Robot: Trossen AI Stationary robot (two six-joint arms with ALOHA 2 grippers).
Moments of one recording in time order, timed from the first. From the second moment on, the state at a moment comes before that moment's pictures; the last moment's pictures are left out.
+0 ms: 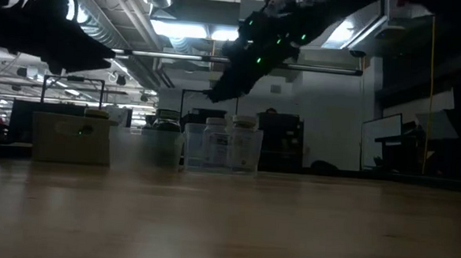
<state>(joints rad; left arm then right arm) -0.10 0.00 0.09 -0.10 -0.72 -0.06 -0.46 2.00 1.62 -0.28 -0.31 -0.30</state>
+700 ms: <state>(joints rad) -0.10 0.00 0.09 -0.13 -0.65 -0.11 -0.47 1.47 1.09 -0.21 -0.23 -0.13</state>
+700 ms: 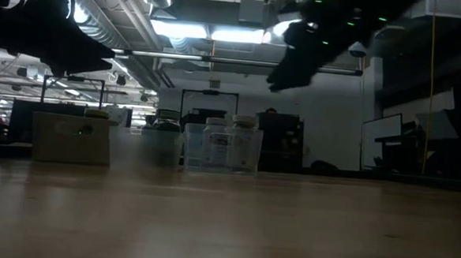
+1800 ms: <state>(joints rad) -0.10 0.00 0.09 -0.12 -0.65 -0.16 -0.47 0.34 0.05 0.18 -0.11 0.15</state>
